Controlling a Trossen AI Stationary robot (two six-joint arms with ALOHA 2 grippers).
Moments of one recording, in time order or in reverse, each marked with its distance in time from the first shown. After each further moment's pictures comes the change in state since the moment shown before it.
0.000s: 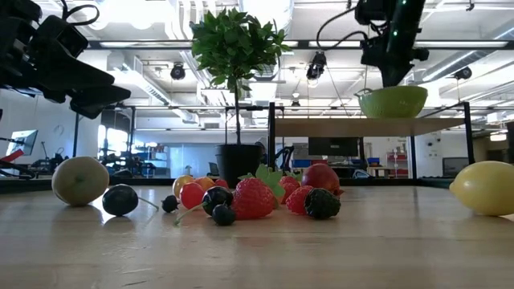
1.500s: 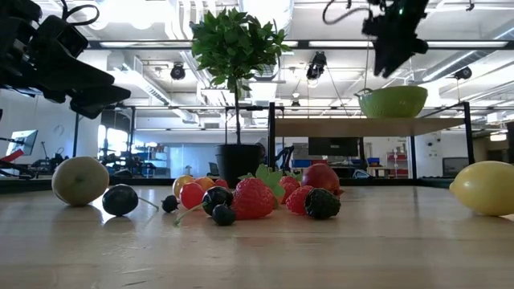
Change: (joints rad) left arm 0.000 0.000 0.000 0.000 0.000 0.000; right arm -0.022 -0.063 0.089 -0.023 -0.261 0.001
